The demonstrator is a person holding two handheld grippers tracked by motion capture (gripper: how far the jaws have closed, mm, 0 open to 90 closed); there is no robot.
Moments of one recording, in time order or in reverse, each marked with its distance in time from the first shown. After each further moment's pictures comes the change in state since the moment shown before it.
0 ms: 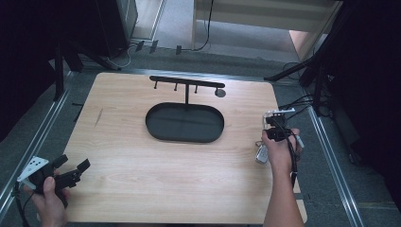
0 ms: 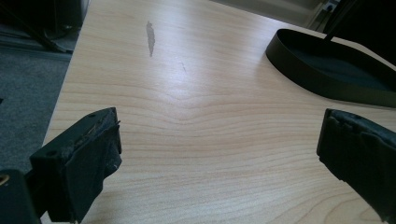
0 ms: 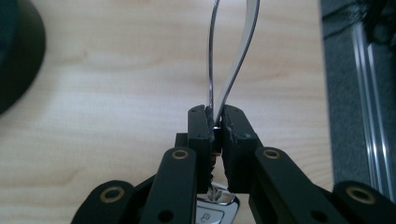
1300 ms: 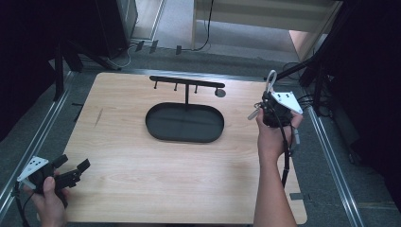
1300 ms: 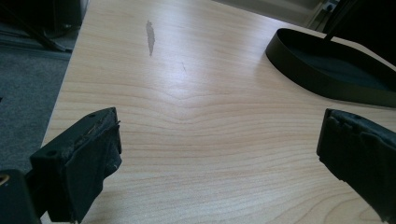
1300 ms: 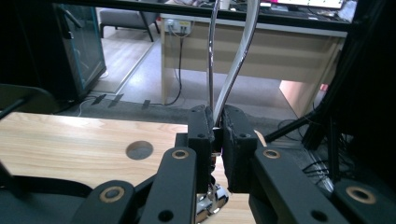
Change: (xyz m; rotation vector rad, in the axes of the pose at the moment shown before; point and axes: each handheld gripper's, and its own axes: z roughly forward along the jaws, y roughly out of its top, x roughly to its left) left arm 0.001 0.000 0.000 0.003 -0.003 -0.004; right arm 0.042 0.030 -0.075 -0.727 -0.054 0.031
